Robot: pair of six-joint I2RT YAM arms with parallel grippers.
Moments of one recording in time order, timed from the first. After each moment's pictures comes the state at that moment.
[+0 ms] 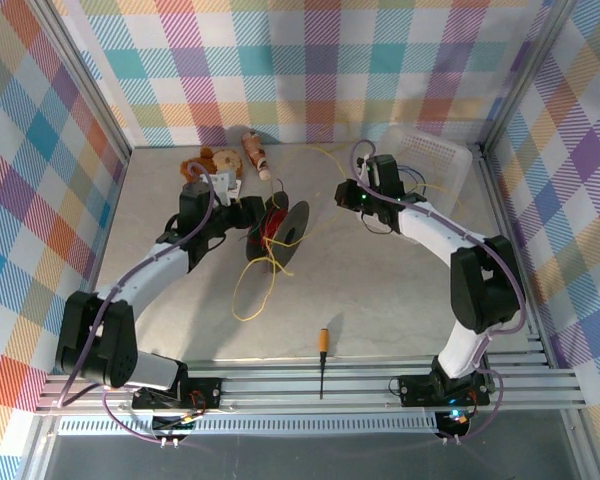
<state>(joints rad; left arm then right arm) -0.27 1.39 0.87 0.10 0.32 -0.42 0.40 1.73 1.24 -0.13 -0.28 0.61</state>
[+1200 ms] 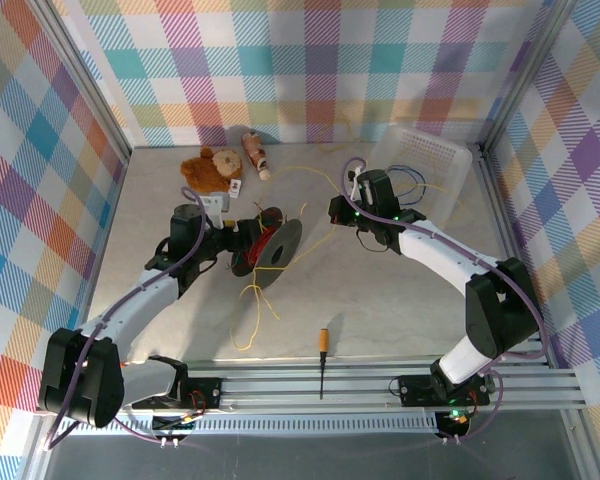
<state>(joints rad) -0.28 1.21 0.72 0.03 0.30 -0.36 0.50 1.58 1.12 -0.14 -0.17 0.58</state>
